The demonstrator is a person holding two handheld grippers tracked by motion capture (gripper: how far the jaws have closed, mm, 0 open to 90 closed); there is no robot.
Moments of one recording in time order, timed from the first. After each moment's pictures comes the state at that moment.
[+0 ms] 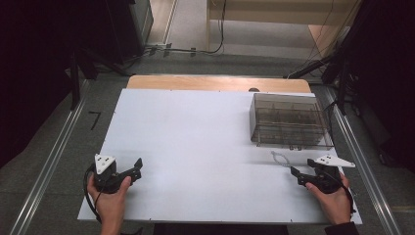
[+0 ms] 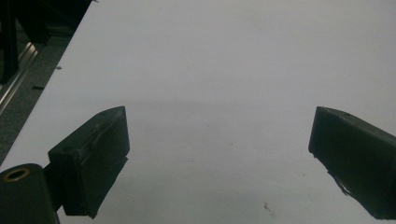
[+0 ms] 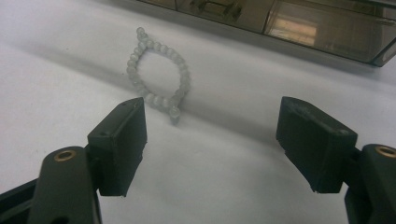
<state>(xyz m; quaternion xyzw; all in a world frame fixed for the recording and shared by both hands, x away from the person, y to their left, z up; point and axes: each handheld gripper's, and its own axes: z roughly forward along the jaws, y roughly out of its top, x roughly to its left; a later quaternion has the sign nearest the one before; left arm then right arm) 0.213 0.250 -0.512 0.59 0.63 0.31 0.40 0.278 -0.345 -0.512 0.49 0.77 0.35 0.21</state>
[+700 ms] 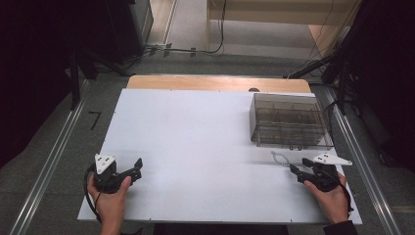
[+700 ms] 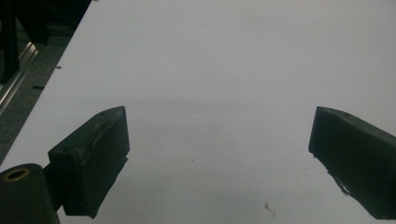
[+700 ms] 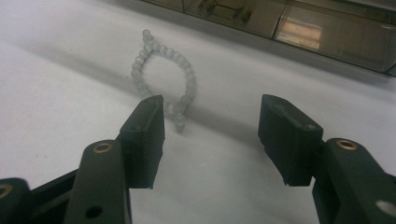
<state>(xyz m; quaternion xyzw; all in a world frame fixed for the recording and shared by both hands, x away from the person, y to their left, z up) 0.213 0.250 -0.513 0.59 0.63 0.31 0.40 0.283 -0.341 -0.513 0.48 0.78 0.35 0.21</state>
